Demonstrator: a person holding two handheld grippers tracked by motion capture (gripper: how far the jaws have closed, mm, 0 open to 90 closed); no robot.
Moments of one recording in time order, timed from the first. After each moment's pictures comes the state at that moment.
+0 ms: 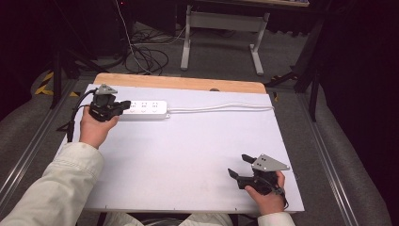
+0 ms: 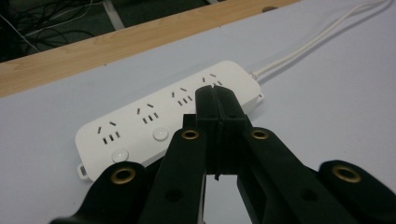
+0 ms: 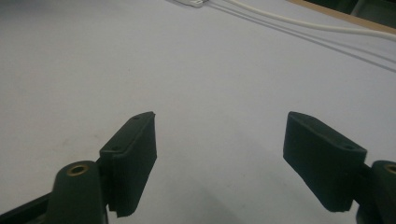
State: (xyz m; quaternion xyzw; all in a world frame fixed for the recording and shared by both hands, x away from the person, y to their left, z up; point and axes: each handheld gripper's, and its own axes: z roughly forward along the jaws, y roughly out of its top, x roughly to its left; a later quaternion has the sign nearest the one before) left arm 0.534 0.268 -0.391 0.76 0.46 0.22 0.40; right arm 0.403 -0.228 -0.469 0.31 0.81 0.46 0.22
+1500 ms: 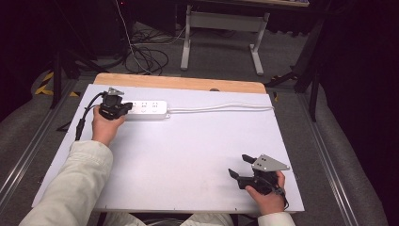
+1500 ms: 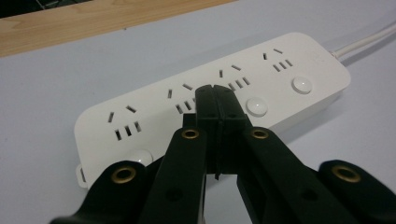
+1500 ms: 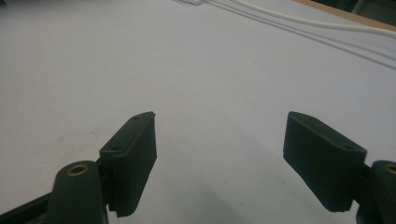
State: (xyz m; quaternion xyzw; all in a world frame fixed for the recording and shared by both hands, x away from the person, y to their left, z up) left arm 0.582 0.270 -0.448 0.75 0.50 0.23 0.36; right arm 0.404 -0.230 -0.472 0.31 0.81 0.45 0.22
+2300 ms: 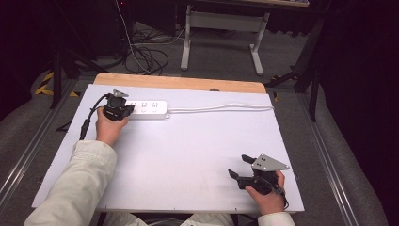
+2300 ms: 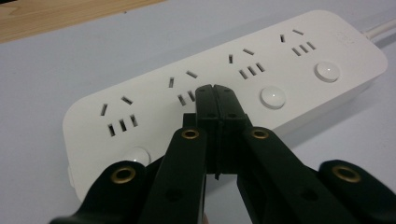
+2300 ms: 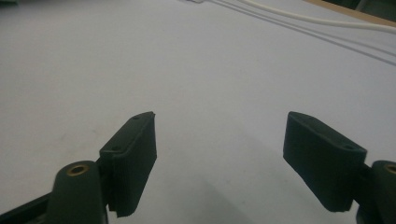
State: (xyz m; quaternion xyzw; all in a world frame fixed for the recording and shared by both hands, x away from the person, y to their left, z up) left arm 0.589 0.263 -0.460 0.76 0.51 0.23 0.33; right arm 0.405 -0.230 -0.473 0.31 0.81 0.45 0.21
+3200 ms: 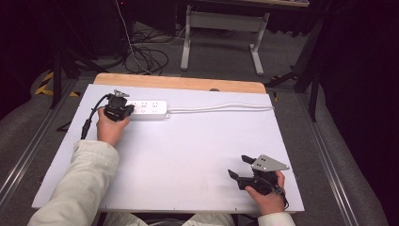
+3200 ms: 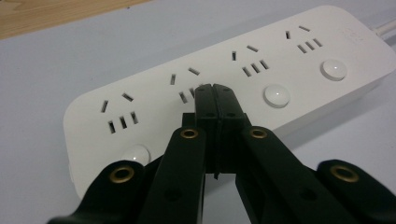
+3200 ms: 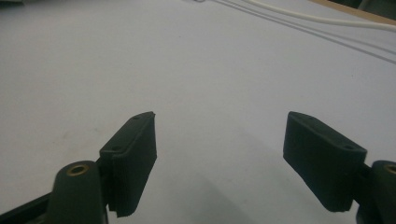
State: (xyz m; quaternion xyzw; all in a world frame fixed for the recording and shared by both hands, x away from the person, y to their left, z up) left arm 0.589 0.259 -0.461 0.76 0.52 0.24 0.32; right arm 0.404 -0.230 -0.473 0.31 0.81 0.45 0.21
